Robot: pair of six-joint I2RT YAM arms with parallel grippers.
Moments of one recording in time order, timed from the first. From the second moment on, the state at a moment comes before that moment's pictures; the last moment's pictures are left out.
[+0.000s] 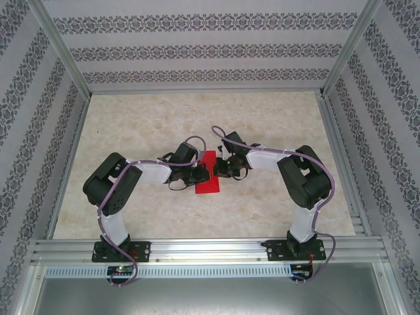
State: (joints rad) left arm -0.63 1.83 0.88 0.01 0.46 -0.85; right arm 0.57 1.86 1.03 -0.32 -0.40 0.55
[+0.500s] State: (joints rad) left arm -0.63 1.83 0.88 0.01 0.44 -0.87; right arm 0.57 1.79 1.06 -0.34 -0.34 0.53
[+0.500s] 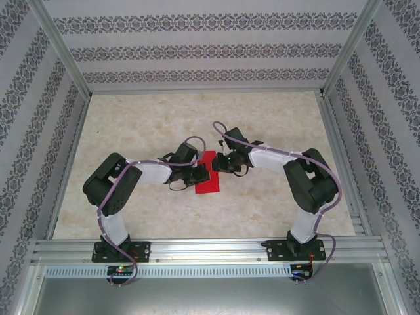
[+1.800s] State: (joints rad) left arm -0.64 1.74 0.87 -0.02 0.39 -0.89; right arm 0.57 1.63 0.90 -0.22 -0.38 0.60
